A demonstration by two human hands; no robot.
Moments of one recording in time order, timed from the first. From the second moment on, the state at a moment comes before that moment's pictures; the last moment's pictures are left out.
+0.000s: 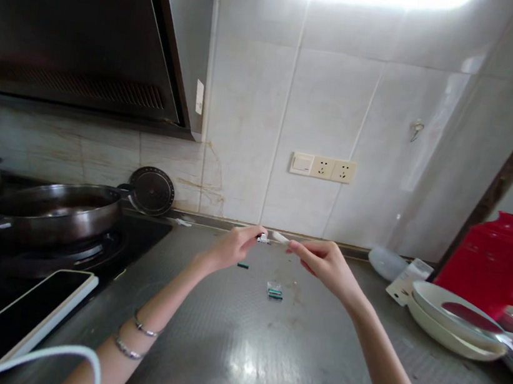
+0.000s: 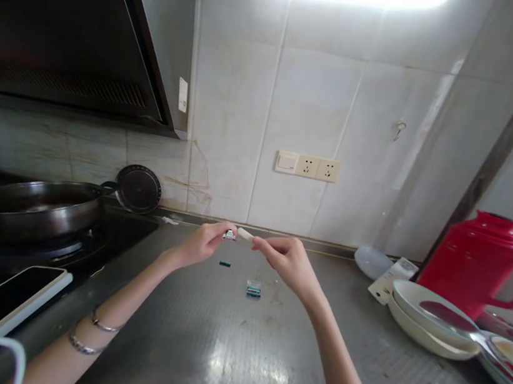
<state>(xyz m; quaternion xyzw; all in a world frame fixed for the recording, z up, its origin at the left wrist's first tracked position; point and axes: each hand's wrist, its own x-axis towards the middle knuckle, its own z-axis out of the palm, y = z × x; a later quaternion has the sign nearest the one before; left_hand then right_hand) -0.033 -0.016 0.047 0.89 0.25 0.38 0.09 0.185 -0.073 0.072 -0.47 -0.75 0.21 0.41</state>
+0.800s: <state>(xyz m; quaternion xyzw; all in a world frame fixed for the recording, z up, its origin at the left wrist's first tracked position) -0.024 -0.017 0.040 0.91 0.25 0.33 0.03 0.181 -0.081 0.074 -0.45 -0.81 0.20 0.30</state>
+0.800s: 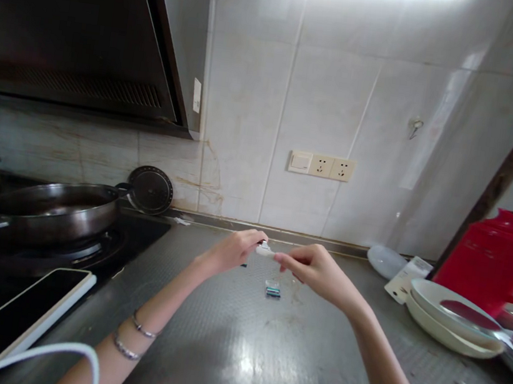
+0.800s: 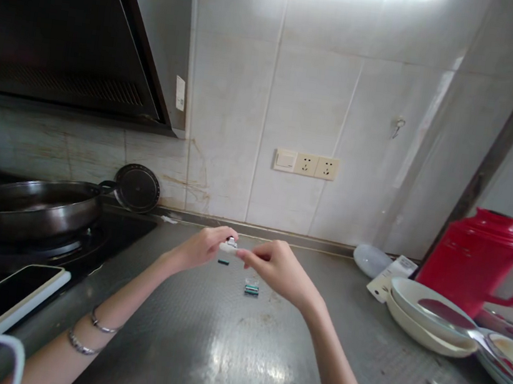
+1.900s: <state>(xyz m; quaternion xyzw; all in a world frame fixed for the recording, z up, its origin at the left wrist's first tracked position) 0.000 -0.050 0.054 0.56 0.31 0.29 0.71 0.198 -0.055 0.063 -0.38 -0.81 0.13 0.42</state>
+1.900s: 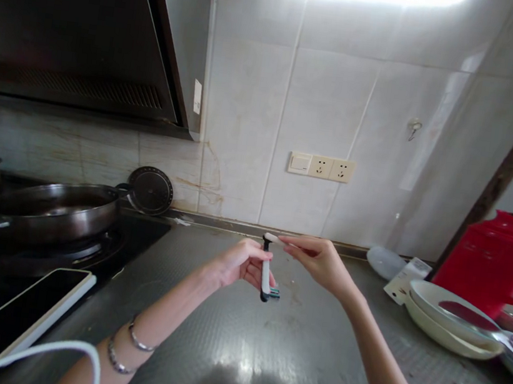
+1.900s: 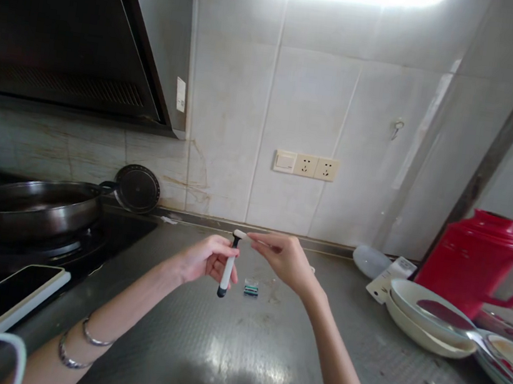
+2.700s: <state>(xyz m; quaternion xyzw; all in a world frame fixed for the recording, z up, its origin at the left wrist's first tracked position) -0.001 -0.051 0.052 0.59 0.31 0.27 0.69 0.192 -0.047 0.056 -0.38 -0.80 0.06 0.46</state>
